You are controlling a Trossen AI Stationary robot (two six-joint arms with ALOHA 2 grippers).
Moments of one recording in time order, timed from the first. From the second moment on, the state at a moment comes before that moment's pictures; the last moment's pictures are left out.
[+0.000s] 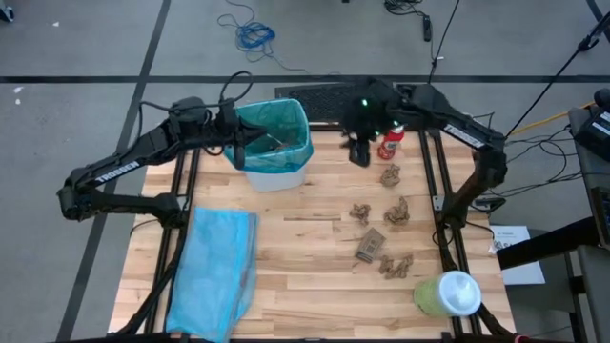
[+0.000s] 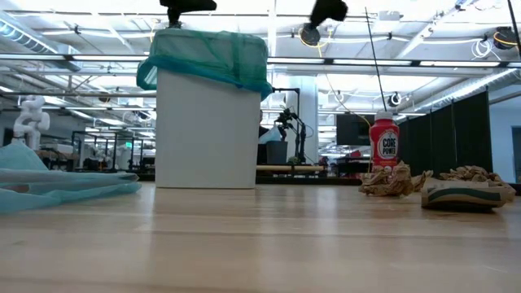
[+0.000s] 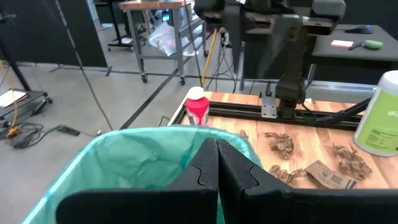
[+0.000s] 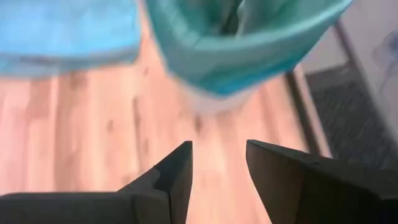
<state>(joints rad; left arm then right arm) 0.49 1.00 1.08 -0.27 0.25 0.12 -0.34 1.64 2.01 -1.30 -0.08 -0.14</state>
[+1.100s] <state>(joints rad) 0.48 1.09 1.08 -0.24 0.25 0.11 -0.04 1.39 0.73 -0.50 0.11 0.43</state>
